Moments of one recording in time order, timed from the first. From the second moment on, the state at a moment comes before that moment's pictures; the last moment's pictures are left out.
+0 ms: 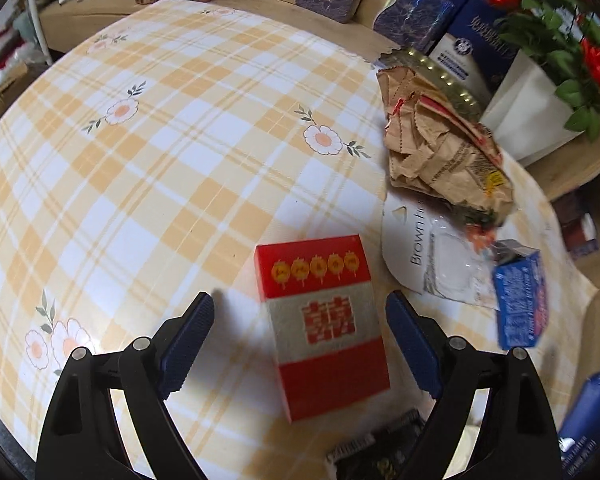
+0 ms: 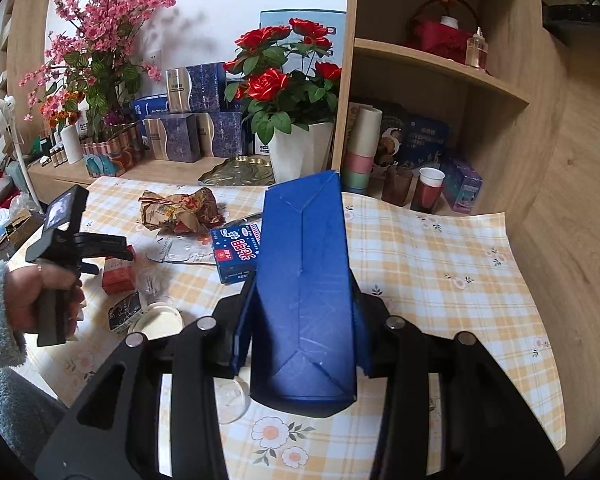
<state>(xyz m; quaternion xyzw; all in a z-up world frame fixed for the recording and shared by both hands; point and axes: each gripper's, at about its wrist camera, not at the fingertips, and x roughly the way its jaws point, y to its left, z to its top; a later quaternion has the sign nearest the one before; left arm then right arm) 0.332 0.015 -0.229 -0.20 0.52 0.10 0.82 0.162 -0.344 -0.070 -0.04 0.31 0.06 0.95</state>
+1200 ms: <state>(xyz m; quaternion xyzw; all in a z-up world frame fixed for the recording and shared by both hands) 0.093 0.008 -0.118 -0.08 0.41 -0.12 0.90 0.033 -0.288 -0.042 -0.01 0.31 0.11 0.94</state>
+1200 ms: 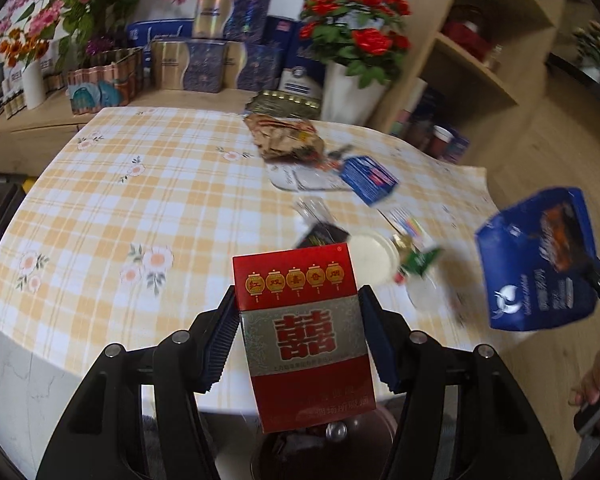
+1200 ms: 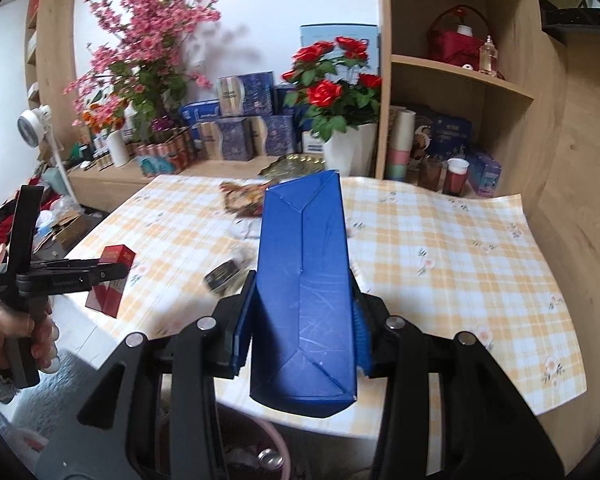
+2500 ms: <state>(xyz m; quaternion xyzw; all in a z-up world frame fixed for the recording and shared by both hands) 0.008 0.035 -0.149 -0.11 0.42 -0.13 0.89 -0.011 -0.171 -0.313 0.17 0.58 0.21 0.77</state>
